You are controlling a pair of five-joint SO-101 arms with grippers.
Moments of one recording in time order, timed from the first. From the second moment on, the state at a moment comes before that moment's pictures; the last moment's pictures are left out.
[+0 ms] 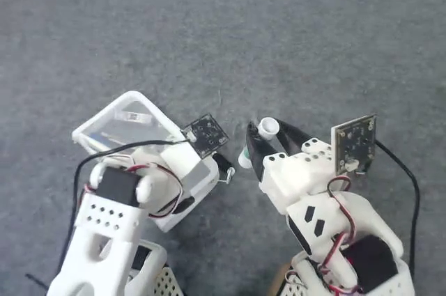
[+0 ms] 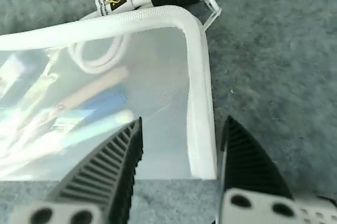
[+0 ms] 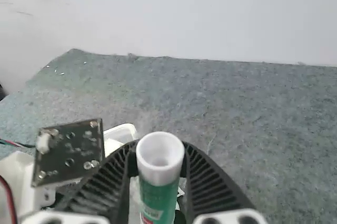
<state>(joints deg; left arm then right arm) 10.8 -54.3 54.8 87.0 -30.2 -32.3 -82.1 49.0 58.4 -15.2</state>
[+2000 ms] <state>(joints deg) -42.9 -54.2 80.0 44.6 -36.9 -32.4 -82.1 49.0 57.9 -15.2</state>
